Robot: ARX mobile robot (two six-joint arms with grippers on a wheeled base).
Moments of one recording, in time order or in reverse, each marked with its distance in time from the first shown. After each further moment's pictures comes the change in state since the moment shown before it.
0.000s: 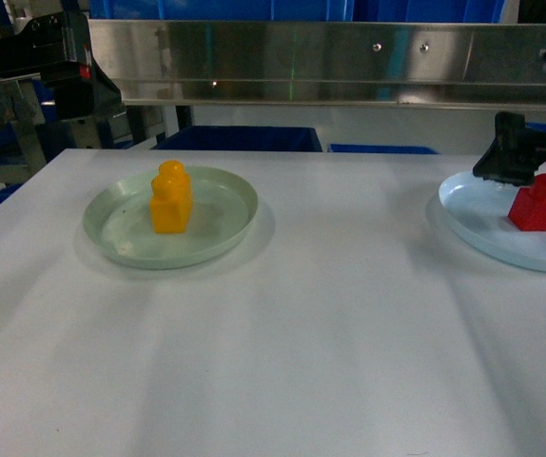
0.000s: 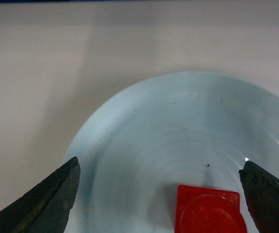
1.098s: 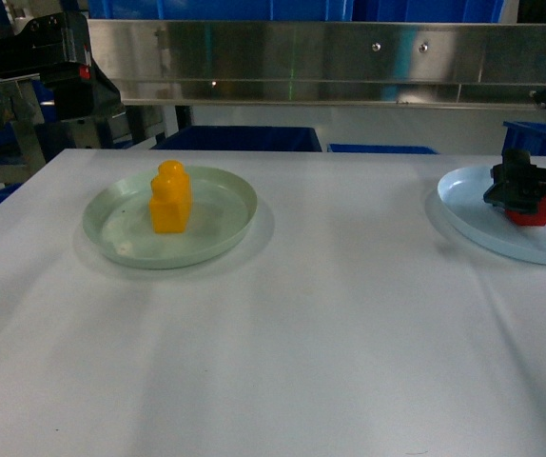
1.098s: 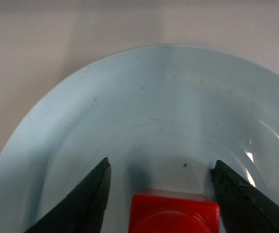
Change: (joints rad) left arm 0.000 0.000 0.000 0.000 0.000 0.000; right arm -0.020 0.120 0.043 0.057 0.019 0.004
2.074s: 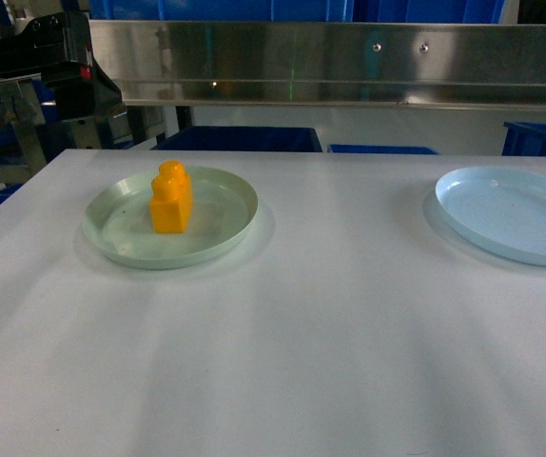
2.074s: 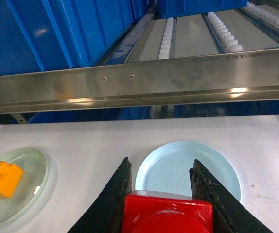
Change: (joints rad) left arm 0.000 0.000 0.000 0.000 0.000 0.000; right arm 0.008 -0.910 -0.441 0.018 0.016 0.140
